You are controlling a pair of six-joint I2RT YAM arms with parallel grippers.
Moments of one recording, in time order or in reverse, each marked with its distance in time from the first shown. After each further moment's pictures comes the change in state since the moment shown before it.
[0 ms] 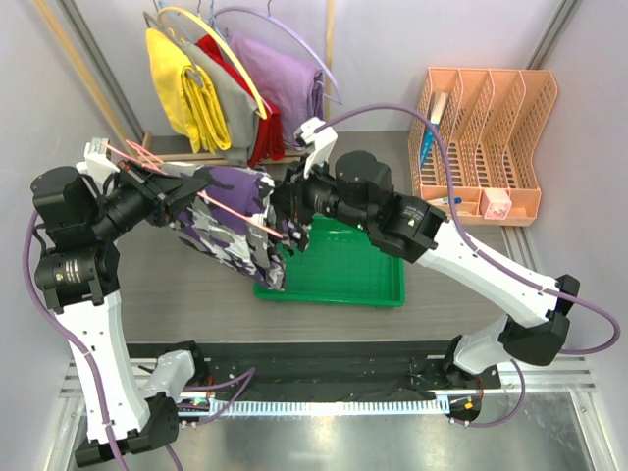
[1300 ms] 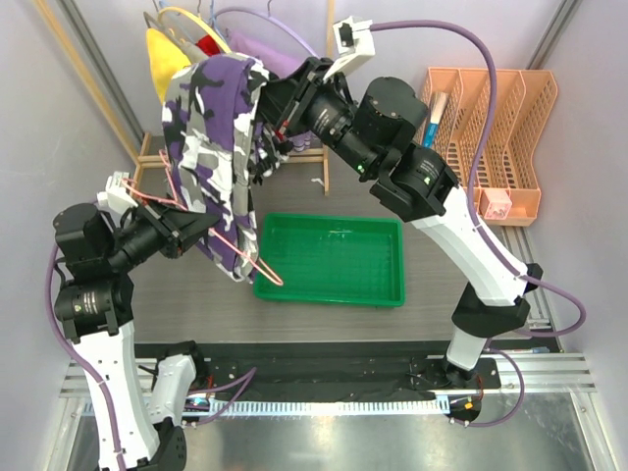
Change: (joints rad) left arm 0.000 -0.172 -0.251 0.021 0.064 0.068; right arm -0.040 0.306 0.760 -0.040 0.102 0.227
